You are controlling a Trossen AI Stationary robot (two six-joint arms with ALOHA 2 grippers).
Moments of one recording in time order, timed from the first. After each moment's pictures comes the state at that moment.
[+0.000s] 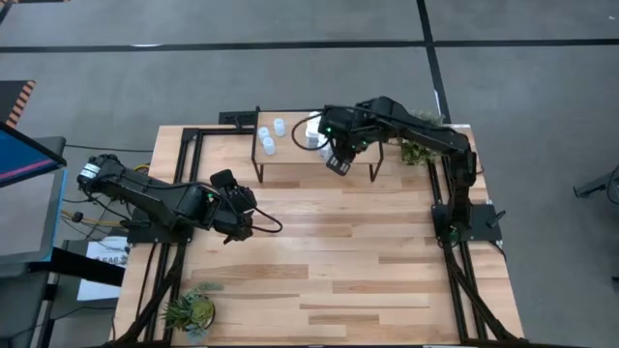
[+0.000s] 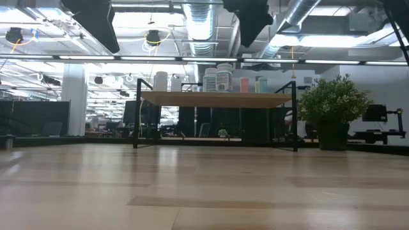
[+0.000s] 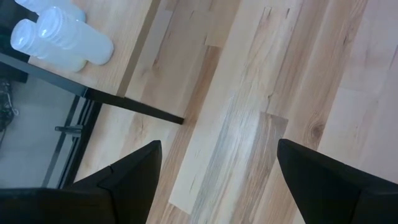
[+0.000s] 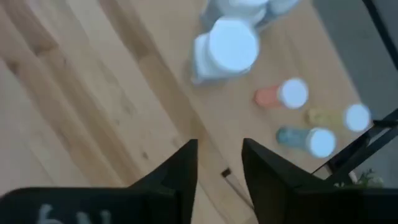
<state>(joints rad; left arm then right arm) -0.32 1.29 1.17 -1.20 -0.64 -0.53 -0.24 1.91 2.23 -1.57 0.27 0.26</state>
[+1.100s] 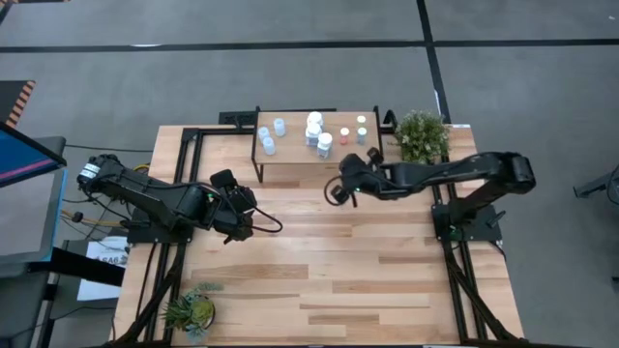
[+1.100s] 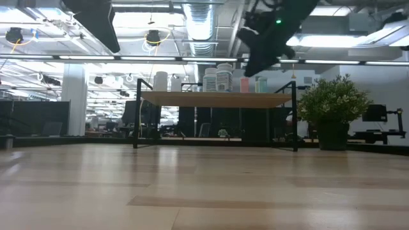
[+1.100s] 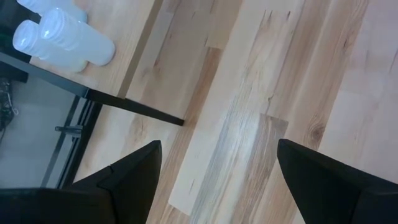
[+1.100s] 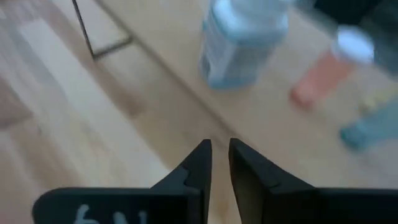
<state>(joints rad) -0.32 1.29 1.17 -1.19 -0.64 -0.53 -0.03 1.48 1.09 -0.45 0.66 0.42</state>
